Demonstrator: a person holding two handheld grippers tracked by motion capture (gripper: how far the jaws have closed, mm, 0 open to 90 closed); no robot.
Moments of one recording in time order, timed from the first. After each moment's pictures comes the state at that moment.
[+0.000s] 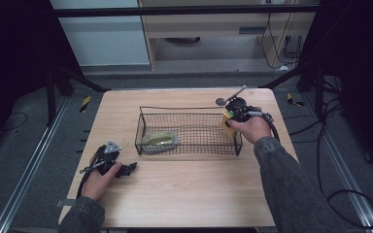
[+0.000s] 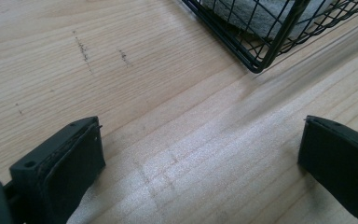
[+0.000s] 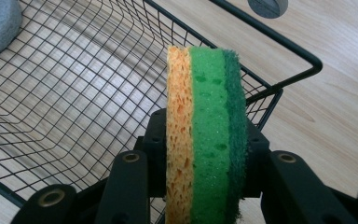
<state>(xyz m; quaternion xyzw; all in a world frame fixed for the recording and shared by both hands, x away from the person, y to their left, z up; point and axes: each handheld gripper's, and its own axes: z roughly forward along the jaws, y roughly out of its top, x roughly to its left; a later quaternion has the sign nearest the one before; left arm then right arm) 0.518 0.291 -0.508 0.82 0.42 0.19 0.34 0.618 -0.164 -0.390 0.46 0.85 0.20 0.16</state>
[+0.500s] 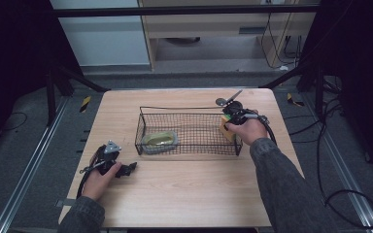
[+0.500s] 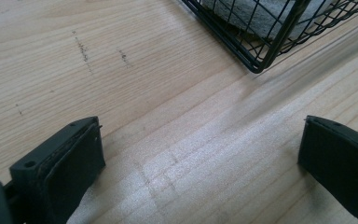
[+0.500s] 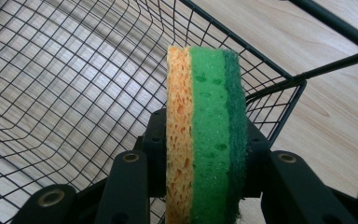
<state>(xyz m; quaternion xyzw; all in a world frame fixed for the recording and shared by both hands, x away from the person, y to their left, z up) 0.519 0.291 -0.508 0.82 0.42 0.19 0.34 0.624 -0.158 -0.408 0.46 0.86 0.18 0.16</state>
